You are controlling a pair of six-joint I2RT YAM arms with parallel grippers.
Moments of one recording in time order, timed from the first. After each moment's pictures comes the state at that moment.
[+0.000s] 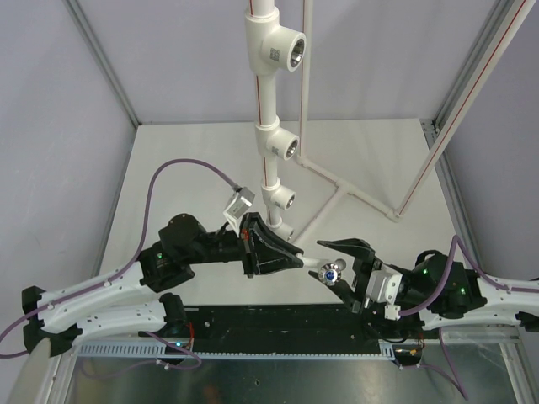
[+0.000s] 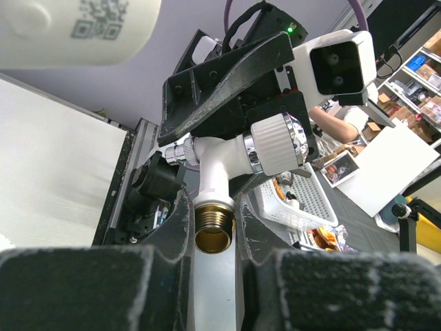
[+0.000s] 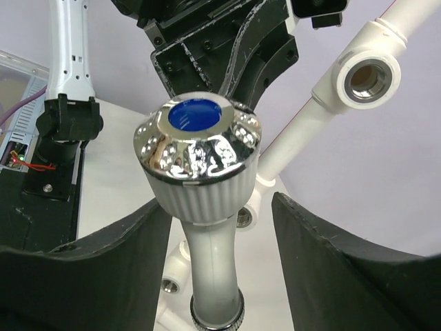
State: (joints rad) left arm -1.15 0.83 0.85 0.15 0.41 -0.66; right arm 1.56 0.47 0.71 -0.04 0.18 -0.63
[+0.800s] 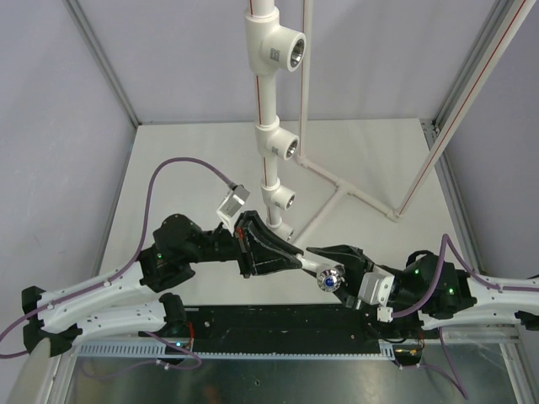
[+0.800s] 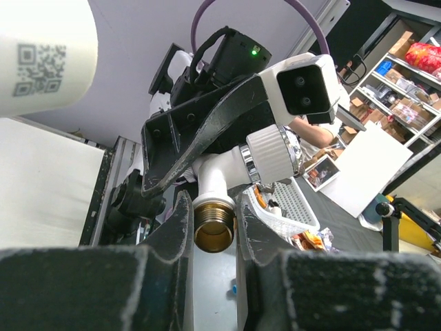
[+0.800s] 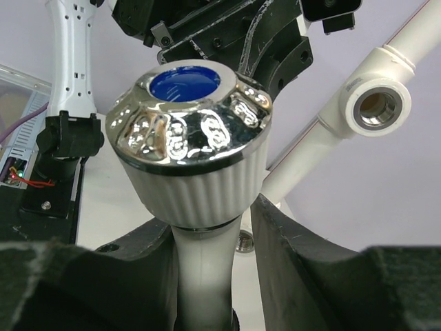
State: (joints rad) left arm -1.15 0.83 0.85 0.24 0.46 -0.70; right arm 1.56 0.54 0.70 0.07 0.15 -0.64
